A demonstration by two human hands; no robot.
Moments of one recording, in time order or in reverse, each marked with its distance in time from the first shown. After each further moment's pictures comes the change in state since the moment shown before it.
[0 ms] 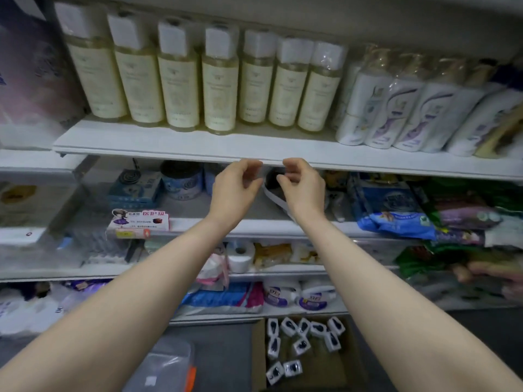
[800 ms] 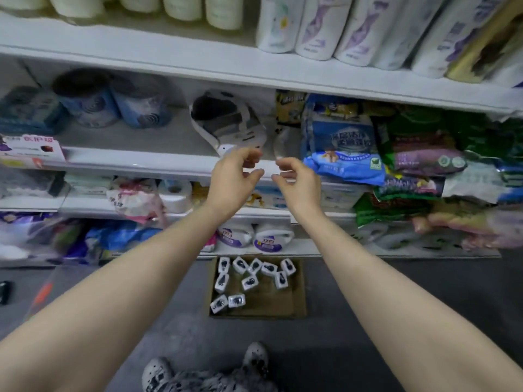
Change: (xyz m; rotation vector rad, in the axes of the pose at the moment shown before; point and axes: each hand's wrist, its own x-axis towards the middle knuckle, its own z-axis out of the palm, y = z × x) left_hand -0.077 0.079 0.249 0.000 -0.150 -0.184; right_hand -0.007 0.240 -0.155 -0.090 -0.225 0.134
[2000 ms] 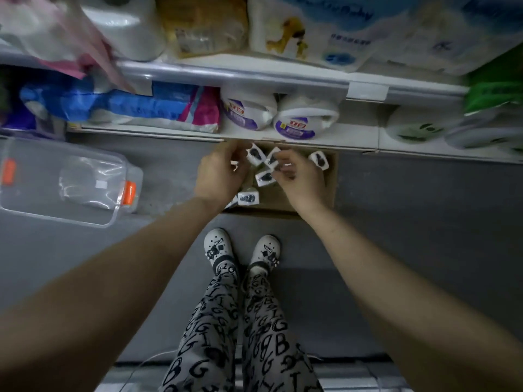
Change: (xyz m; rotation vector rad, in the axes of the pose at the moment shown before) left_hand -0.145 -0.276 0.160 0.110 -0.276 -0.512; right_hand -0.100 0.266 0.186 -0.027 -0.466 0.376
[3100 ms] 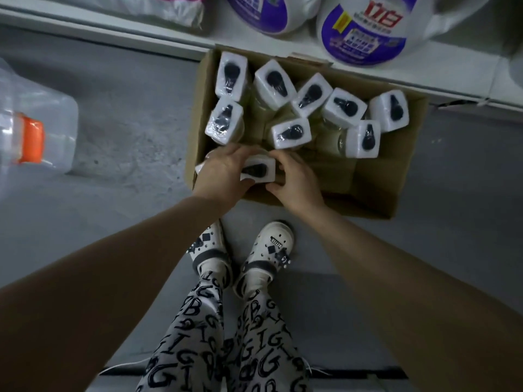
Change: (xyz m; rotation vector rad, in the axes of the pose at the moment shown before) left_hand 0.052 -0.263 0.213 0.224 -0.247 0.033; right_hand 0.105 0.253 0.200 -0.323 -0.299 0.008
